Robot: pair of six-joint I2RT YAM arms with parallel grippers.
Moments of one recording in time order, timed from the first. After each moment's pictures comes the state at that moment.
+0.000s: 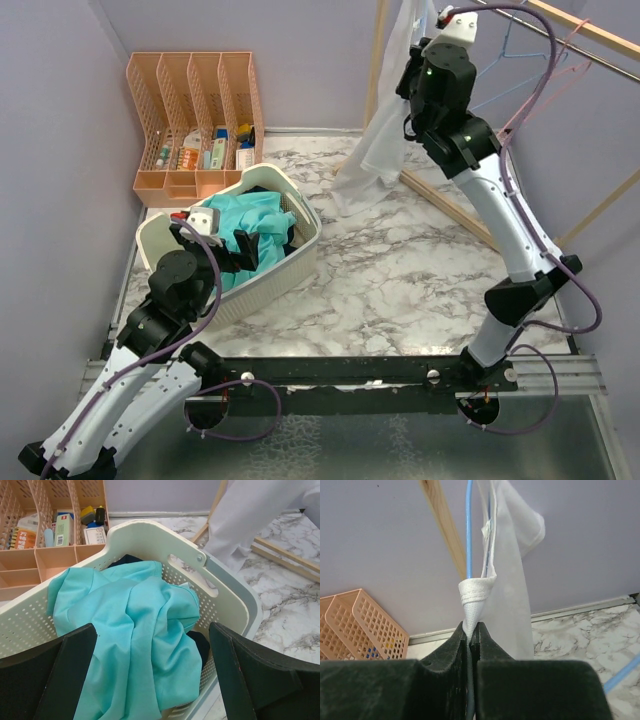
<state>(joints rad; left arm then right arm) -0.60 0.48 0.73 -0.38 -0.35 -0.19 0.55 1.76 2.15 -0.37 0.64 0.20</state>
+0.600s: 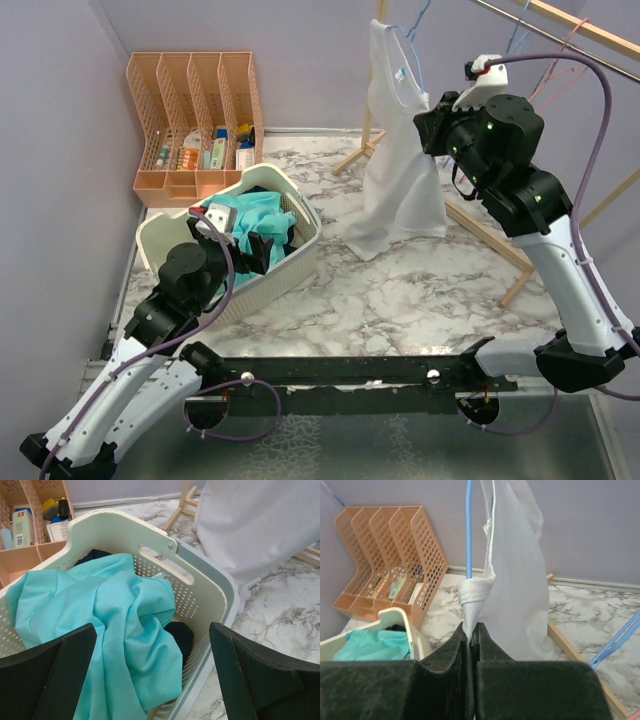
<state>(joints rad) -0.60 0.54 0.72 -0.36 -0.22 -0.17 0.55 1.33 1.79 -0.53 0.29 0.20</state>
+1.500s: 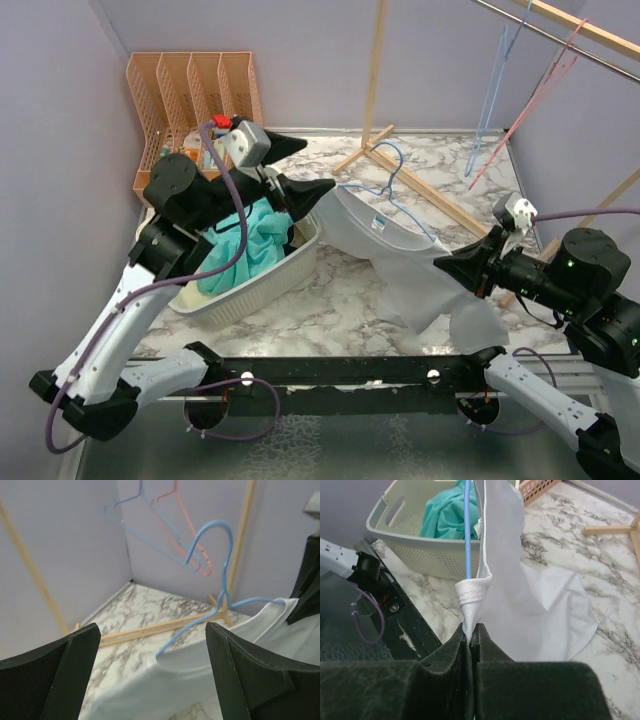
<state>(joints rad) -0.60 1.00 1.32 -0.13 0.43 -0.07 0.55 0.67 1.35 -0.90 -0.35 0.07</state>
